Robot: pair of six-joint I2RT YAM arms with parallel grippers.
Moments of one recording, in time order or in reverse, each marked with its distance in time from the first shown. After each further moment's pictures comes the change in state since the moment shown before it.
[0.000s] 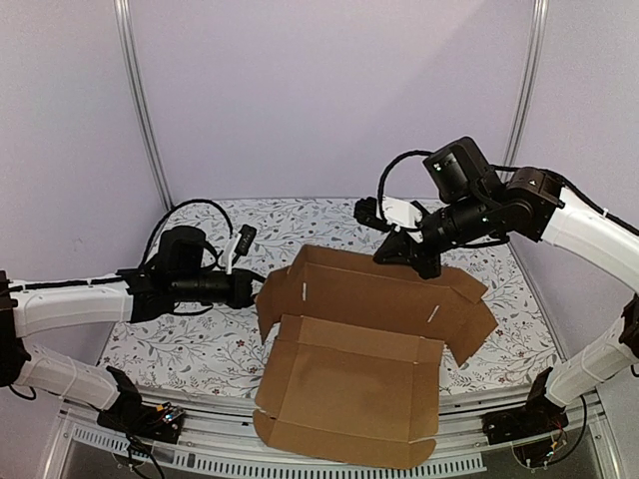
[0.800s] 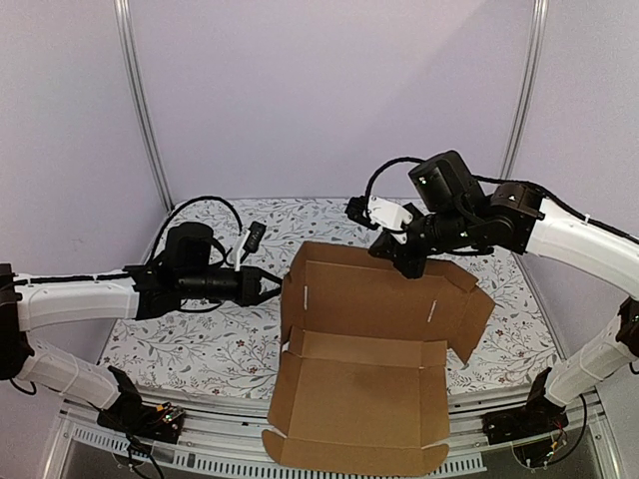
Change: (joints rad) left arm -0.046 0.043 0.029 0.046 0.020 -0.046; right arm 0.027 0.031 -0.085 0.163 0.228 0.120
